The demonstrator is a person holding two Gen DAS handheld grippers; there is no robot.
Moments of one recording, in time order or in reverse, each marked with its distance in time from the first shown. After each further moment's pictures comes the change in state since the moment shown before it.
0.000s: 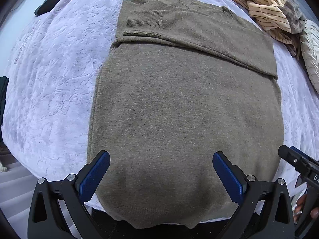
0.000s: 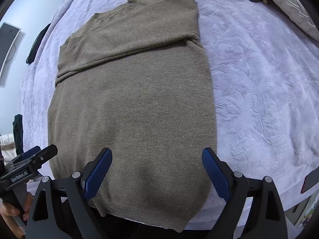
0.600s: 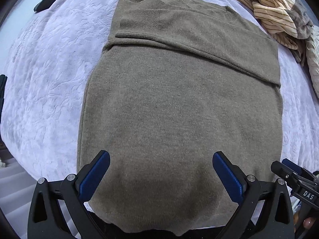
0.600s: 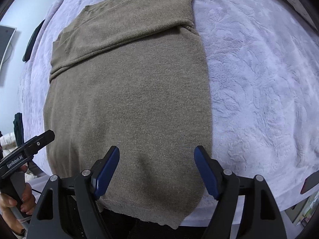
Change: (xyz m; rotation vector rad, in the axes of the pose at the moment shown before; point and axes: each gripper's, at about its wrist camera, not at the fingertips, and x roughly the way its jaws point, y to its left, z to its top) left arm 0.006 -0.021 0.014 -0.046 0.025 0.003; right arm 0.013 -0.018 0.008 0.001 0.089 0.022
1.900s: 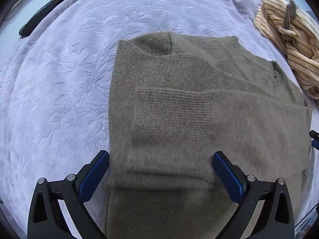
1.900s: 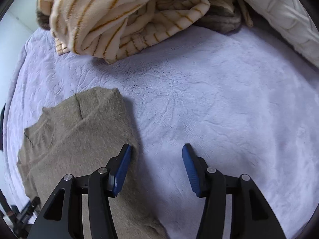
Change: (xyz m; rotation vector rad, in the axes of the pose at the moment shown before) left arm 0.082 0.058 0.200 0.021 -0.183 -0.023; right arm 0.019 -0.063 0.217 0.285 -0.309 -0.158
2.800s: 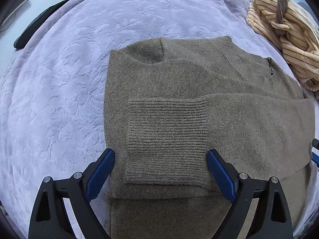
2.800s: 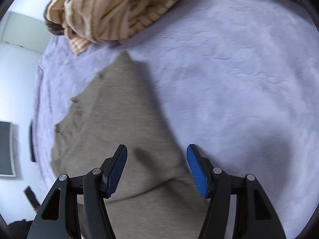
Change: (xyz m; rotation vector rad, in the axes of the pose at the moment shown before) left arm 0.005 0.001 0.009 0.071 -0.029 0.001; right arm -0.003 -0.005 -0.050 0.200 0.059 0.233
